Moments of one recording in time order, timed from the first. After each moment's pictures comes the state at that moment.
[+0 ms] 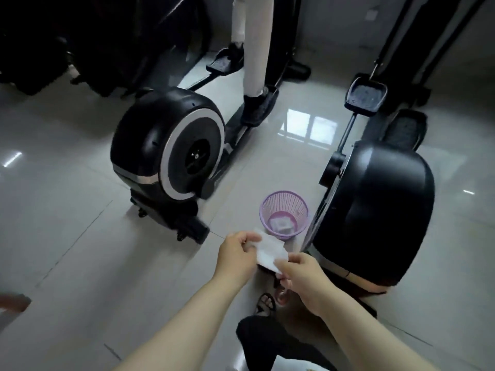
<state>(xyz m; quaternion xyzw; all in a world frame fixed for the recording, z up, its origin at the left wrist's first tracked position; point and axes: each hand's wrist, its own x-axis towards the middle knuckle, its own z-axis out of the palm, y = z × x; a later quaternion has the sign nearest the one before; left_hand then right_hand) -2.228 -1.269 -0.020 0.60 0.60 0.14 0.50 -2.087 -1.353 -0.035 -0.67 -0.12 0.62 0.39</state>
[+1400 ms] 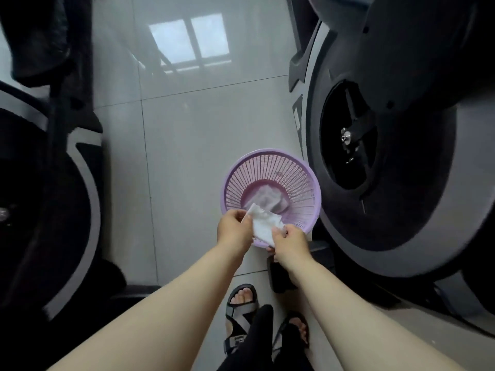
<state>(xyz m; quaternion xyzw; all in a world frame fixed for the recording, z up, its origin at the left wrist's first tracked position) -2.057 -0.948 -0.543 0.61 0.55 -0.09 0.57 -2.019 -1.068 -0.545 -0.79 0.16 0.41 0.42</state>
